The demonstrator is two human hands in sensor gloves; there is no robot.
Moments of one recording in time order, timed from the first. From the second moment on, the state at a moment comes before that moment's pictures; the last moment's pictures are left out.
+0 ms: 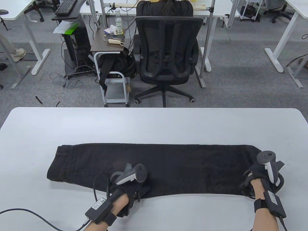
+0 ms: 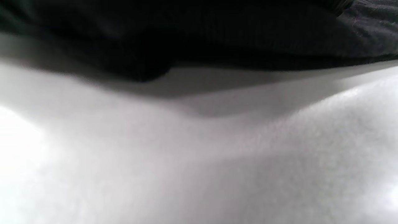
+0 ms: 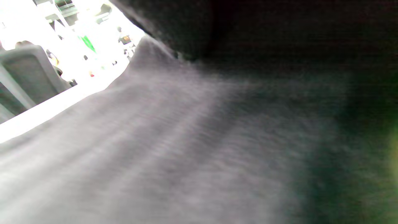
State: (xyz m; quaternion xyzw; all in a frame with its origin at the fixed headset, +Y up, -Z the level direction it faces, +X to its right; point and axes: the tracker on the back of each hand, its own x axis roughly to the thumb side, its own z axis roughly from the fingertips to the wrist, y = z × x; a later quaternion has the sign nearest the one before) left_hand -0.127 -0.798 -0.393 -0.29 -0.12 0.02 0.95; right_hand 0.390 -0.752 -0.394 -0.35 0.03 0.90 0.26
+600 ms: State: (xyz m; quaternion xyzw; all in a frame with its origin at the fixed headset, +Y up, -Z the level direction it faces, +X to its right) left_hand -0.131 -0.710 -0.414 -0.16 -0.13 0.41 0.89; right_hand 0.286 -0.644 -0.384 -0.08 -0.02 0.81 0.58
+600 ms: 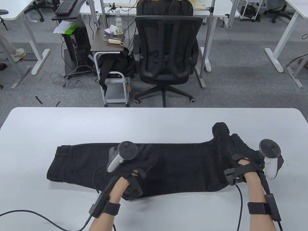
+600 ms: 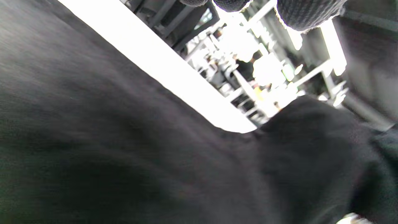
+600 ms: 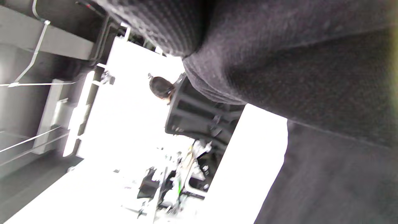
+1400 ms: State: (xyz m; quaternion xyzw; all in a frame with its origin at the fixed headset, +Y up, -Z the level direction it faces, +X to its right) left_hand -0.120 -0.779 -0.420 -0.21 -0.11 0.66 0.71; right_hand 0.096 -0.721 -0.415 0.10 0.20 0.74 0.64
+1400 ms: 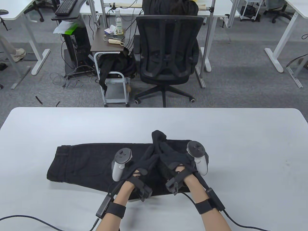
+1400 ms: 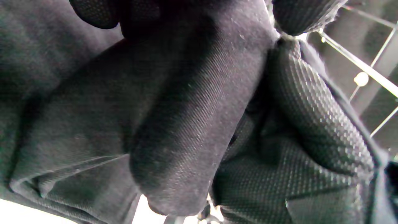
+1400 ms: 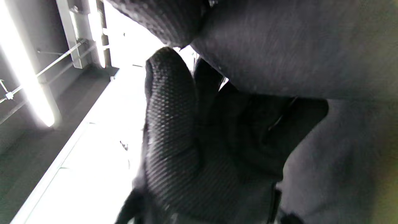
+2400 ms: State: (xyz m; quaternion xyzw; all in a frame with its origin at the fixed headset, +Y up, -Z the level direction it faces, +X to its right) left_hand -0.131 -0.761 -0.423 -0.17 -0.09 0.65 0.73; right_hand 0.084 -0.714 -0.413 0.21 0.18 0.60 0.75
